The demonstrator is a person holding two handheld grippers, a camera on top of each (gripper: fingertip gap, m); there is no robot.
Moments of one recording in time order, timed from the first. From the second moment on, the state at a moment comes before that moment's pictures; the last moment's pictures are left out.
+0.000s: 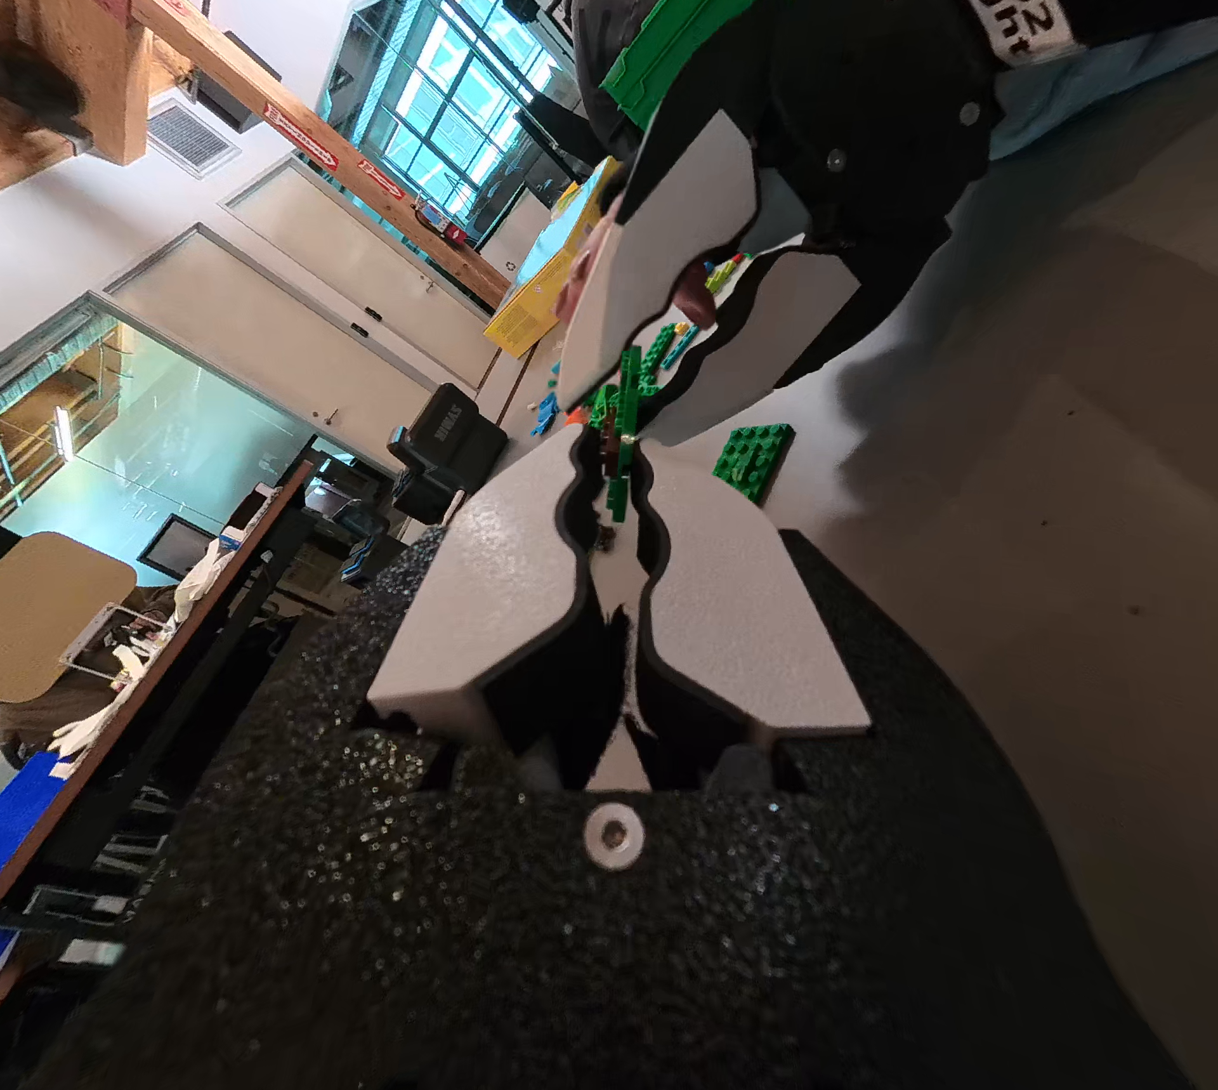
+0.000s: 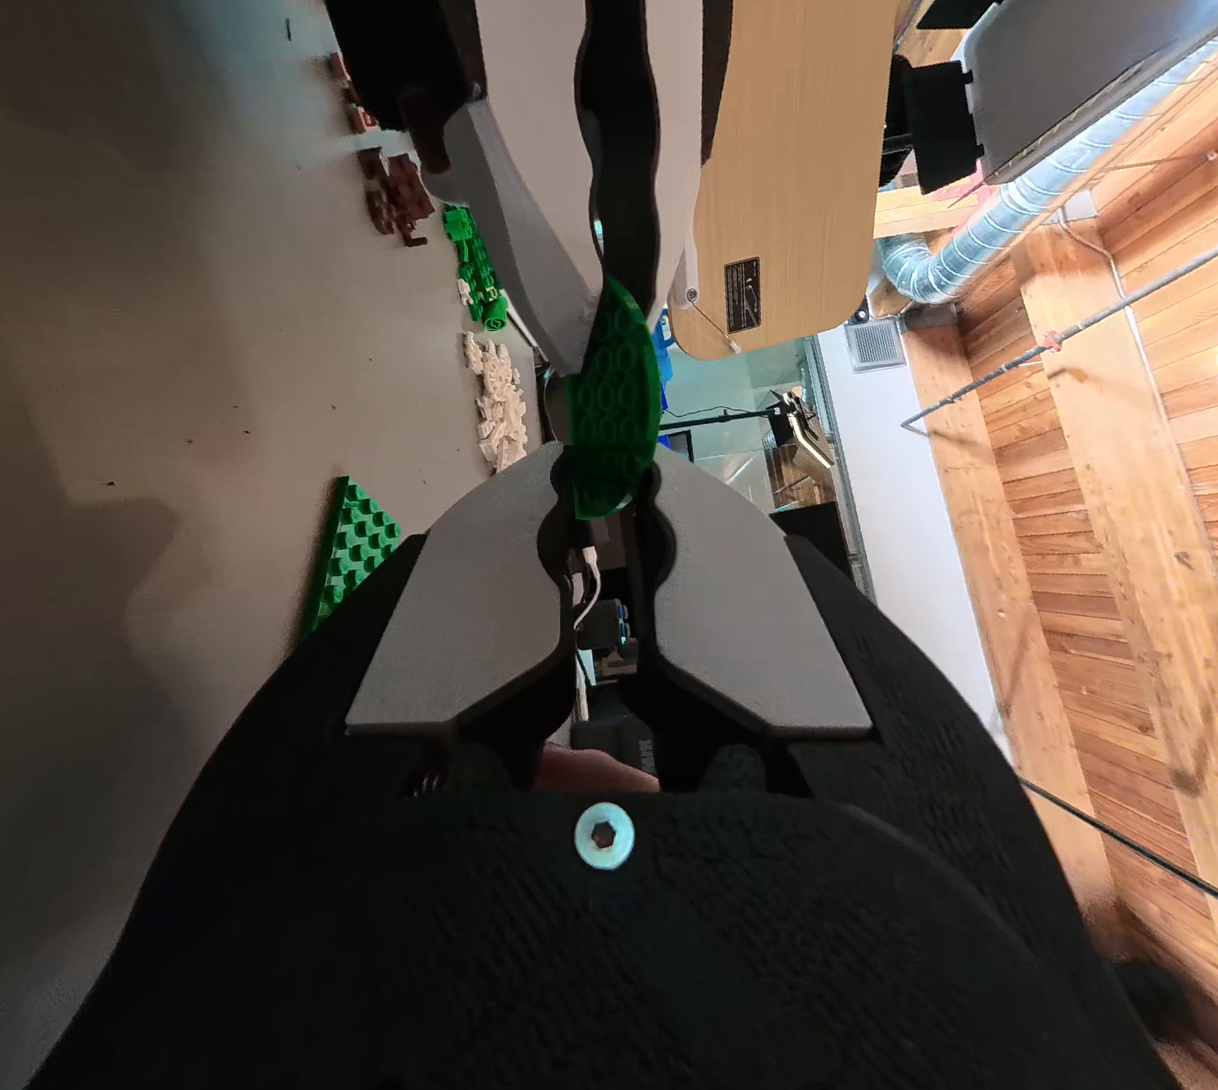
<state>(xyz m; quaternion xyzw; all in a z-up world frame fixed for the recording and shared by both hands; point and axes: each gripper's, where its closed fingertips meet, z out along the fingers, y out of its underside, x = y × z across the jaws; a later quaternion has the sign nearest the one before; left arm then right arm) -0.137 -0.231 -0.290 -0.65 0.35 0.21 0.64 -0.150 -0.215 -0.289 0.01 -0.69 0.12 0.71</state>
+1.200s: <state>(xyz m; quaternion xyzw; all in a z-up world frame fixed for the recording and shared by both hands) -0.160 -0.229 -0.262 -0.65 0.23 0.21 0.69 -0.151 -0.196 -0.265 0.02 -0.62 0.03 0.78</state>
